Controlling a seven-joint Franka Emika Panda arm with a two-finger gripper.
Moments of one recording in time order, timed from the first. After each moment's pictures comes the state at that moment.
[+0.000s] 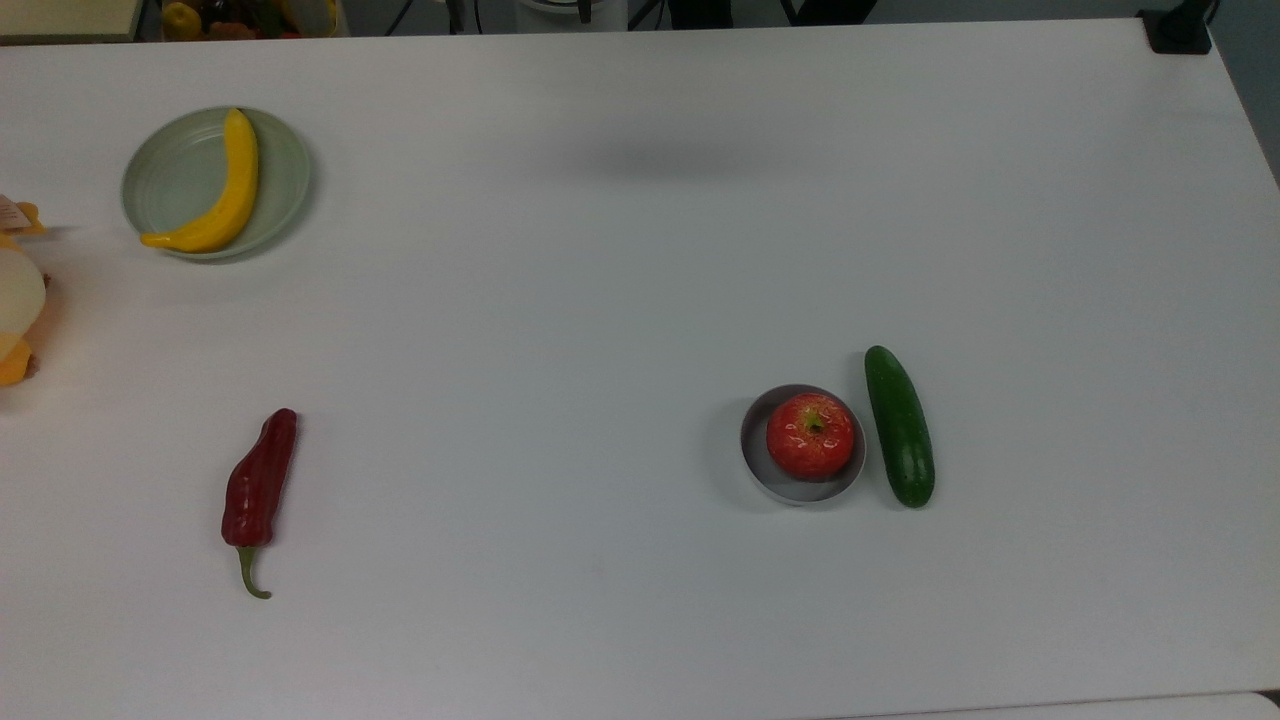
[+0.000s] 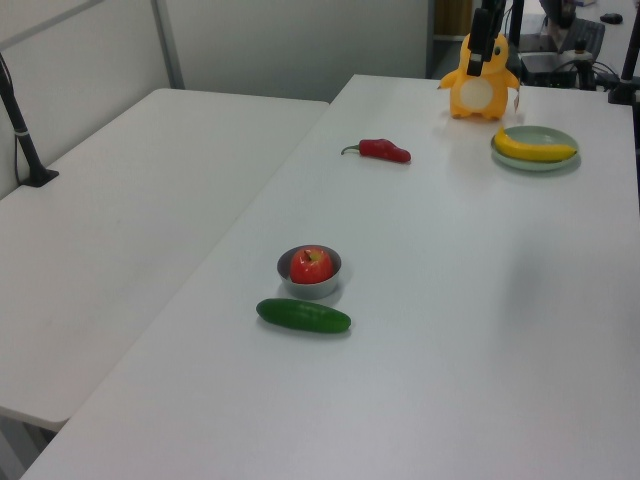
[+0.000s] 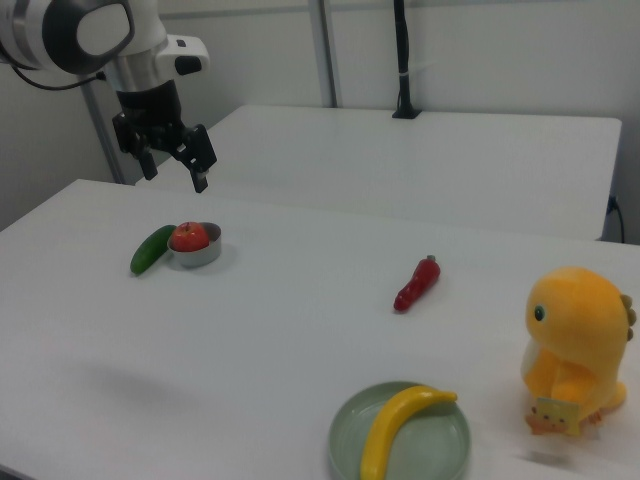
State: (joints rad) arm 0.13 -0.03 -0.09 -1.63 0.08 1.71 -0.03
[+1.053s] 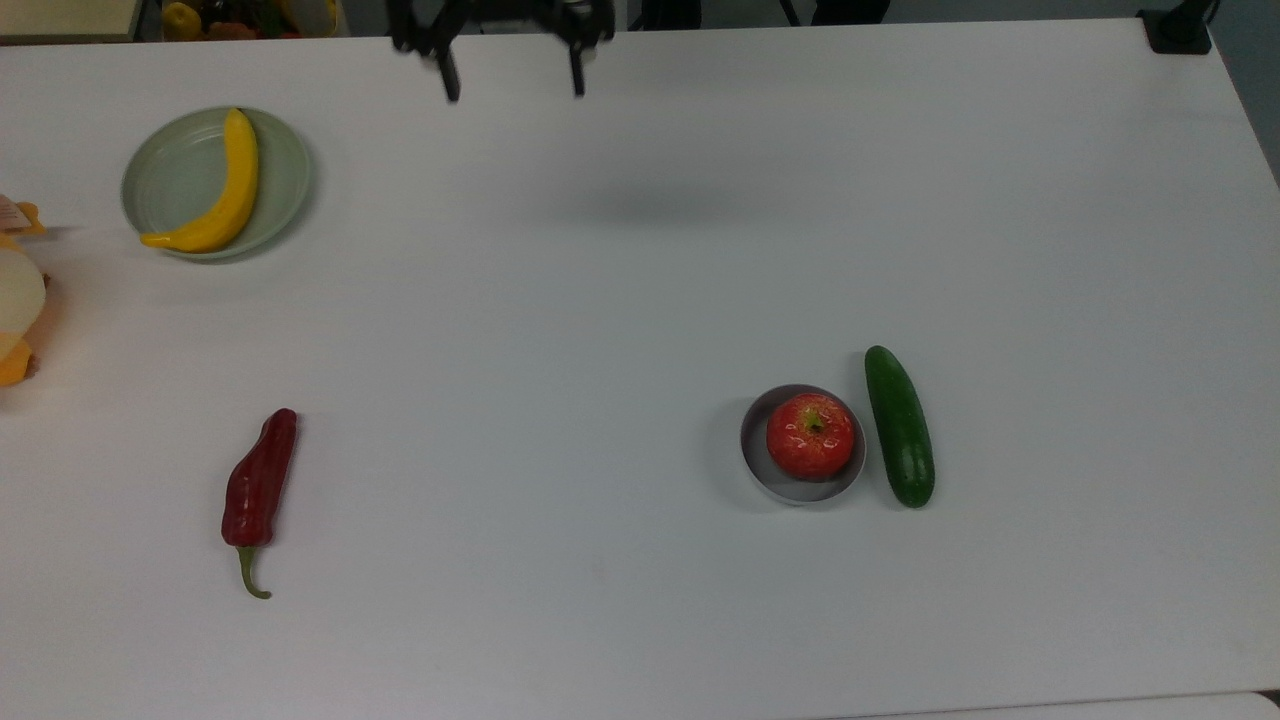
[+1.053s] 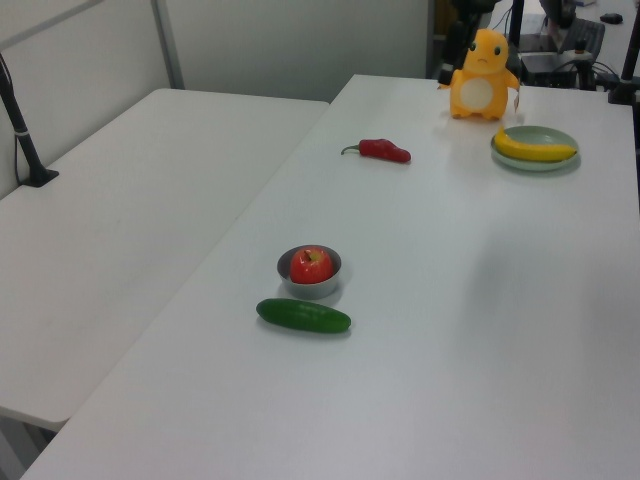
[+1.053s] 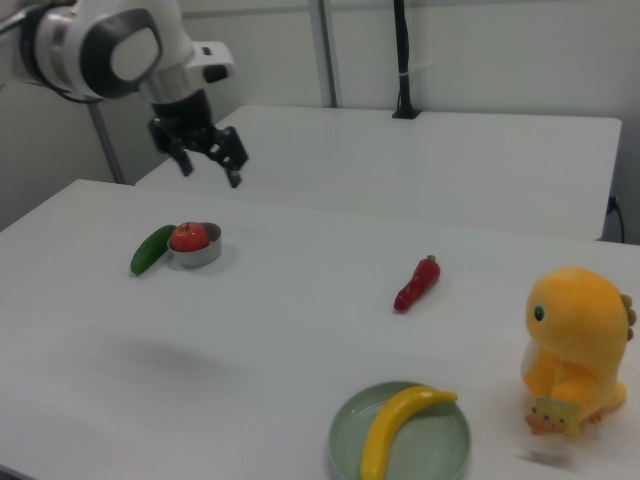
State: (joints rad) arm 0.11 0.05 -0.09 -1.63 0.08 1.92 -0.04
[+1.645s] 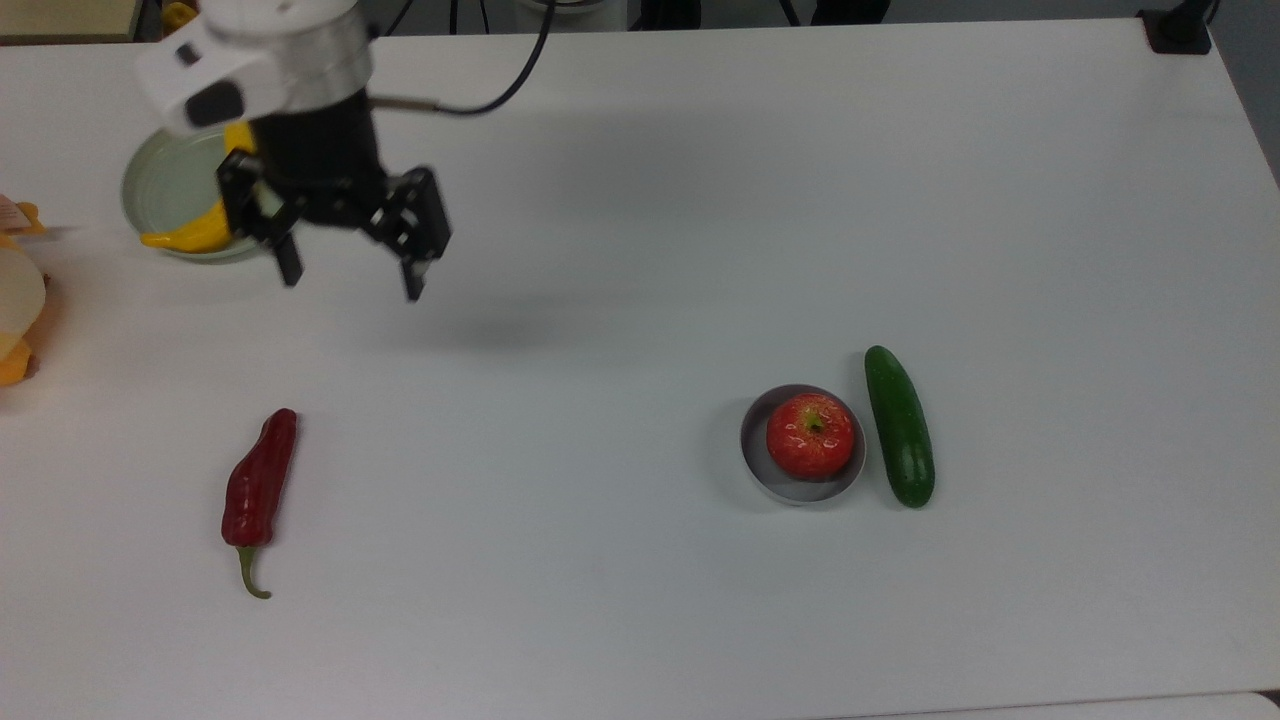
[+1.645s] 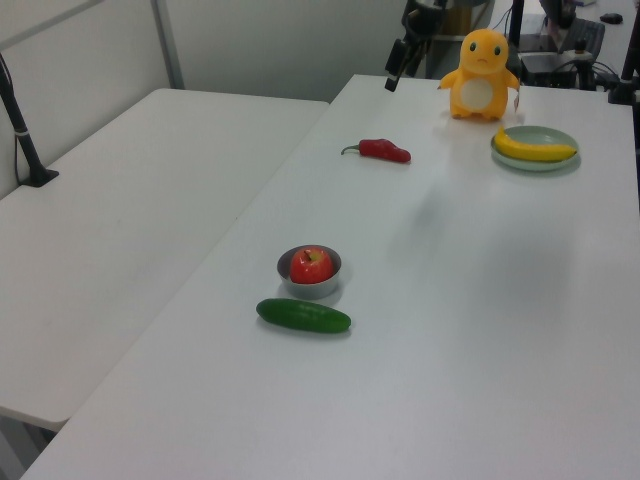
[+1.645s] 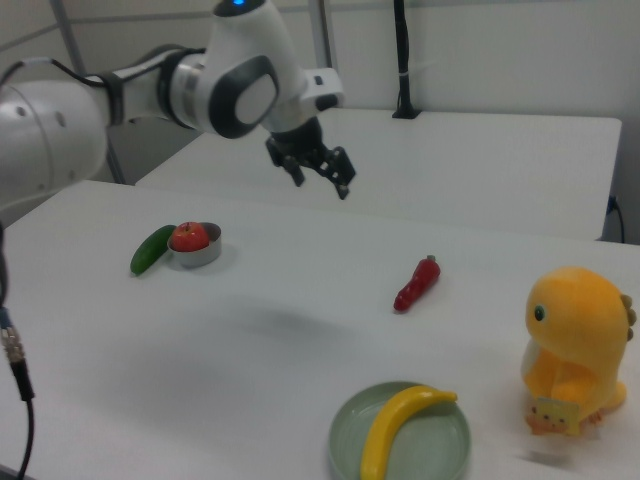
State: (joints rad) arm -0.04 0.40 -0.09 -1.36 0.08 2.10 -0.05
